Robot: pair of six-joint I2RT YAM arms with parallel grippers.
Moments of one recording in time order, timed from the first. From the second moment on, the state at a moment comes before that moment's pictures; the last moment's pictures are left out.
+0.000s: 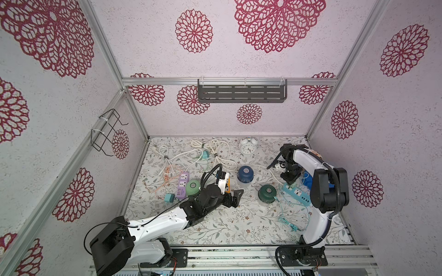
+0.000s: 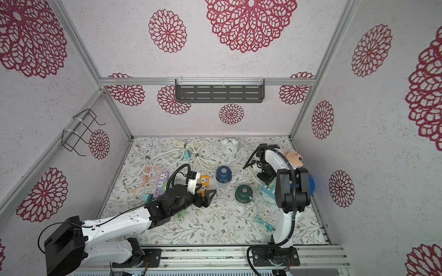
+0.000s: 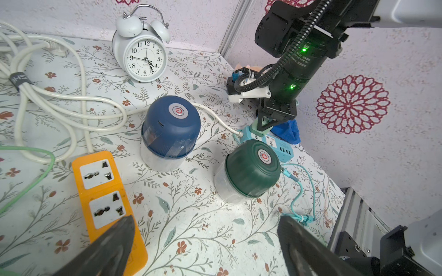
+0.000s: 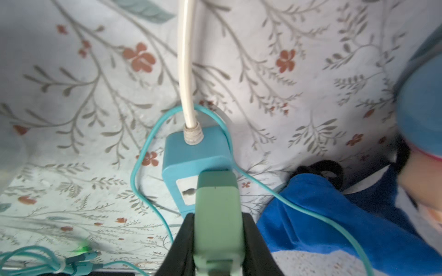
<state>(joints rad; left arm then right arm) -0.95 1.25 0.63 0.24 -0.16 -0.50 0.10 1.95 1.53 -1.19 0.30 -0.63</state>
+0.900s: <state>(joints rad) -0.98 1.36 0.78 0.13 -0.21 -0.56 0.06 2.25 1.90 -1.01 0.21 -0.44</state>
